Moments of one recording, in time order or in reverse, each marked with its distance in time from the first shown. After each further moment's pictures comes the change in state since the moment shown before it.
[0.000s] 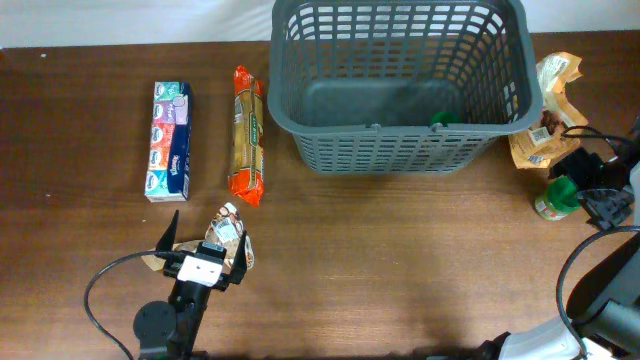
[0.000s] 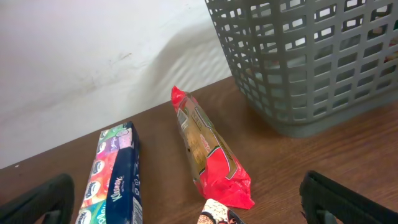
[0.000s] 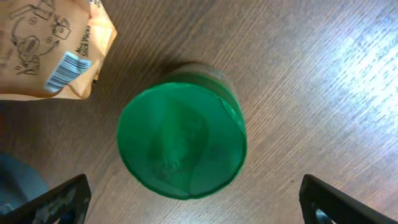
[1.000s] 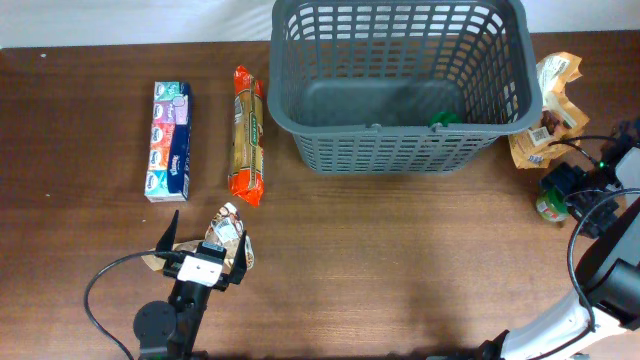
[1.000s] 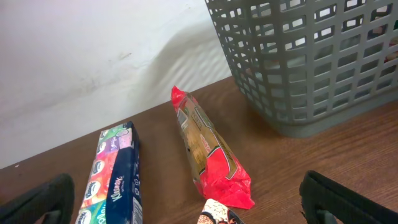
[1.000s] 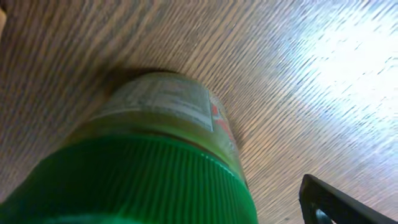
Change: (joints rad) left arm 0.000 0.000 0.000 0.000 0.000 0.000; right arm 0.000 0.181 -0.001 0.031 0.073 -0.040
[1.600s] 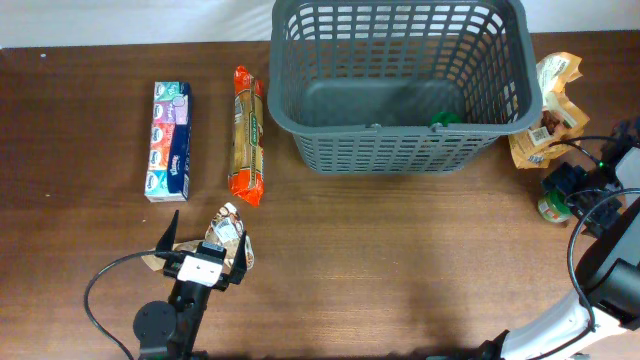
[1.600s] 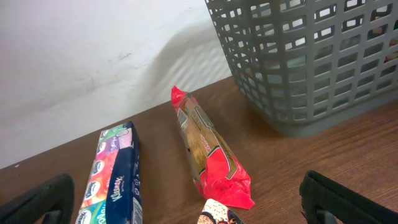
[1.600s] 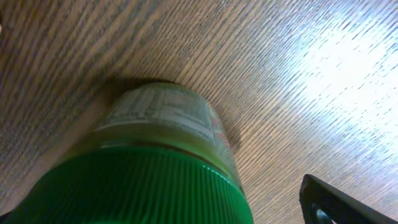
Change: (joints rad) left arm 0.000 0.000 0.000 0.000 0.000 0.000; right arm 0.000 0.002 0.000 0.017 0.030 -0.024
